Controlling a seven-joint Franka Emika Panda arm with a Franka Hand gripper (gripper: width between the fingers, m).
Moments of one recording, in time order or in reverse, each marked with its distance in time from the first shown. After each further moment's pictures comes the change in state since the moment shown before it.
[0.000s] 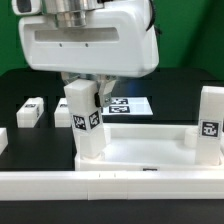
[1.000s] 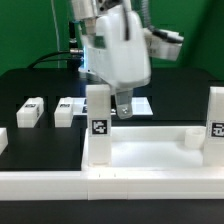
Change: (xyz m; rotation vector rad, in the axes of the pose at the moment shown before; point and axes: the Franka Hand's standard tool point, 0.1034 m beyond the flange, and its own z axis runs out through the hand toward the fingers) arm -0.014 -0.026 0.006 0.089 -0.005 0.396
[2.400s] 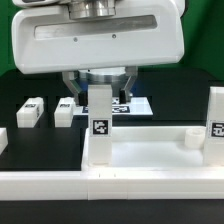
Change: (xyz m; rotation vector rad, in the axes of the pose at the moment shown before) arm 0.022 -0.010 -0.013 -0.045 0.068 -1.002
